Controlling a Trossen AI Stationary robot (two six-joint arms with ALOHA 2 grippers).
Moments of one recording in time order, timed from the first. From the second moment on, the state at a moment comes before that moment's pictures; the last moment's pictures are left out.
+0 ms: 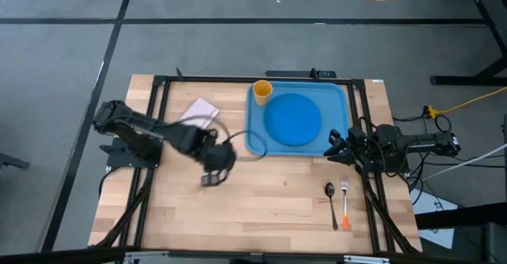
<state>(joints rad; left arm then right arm) -0.28 1.58 1.46 -1.22 -0.17 -0.39 0.08 0.07 0.01 0.27 -0.26 0.57</state>
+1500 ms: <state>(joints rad) 0.23 0.55 0.01 0.56 0.26 -0.31 0.08 0.07 0.01 0.26 -0.28 0.57</state>
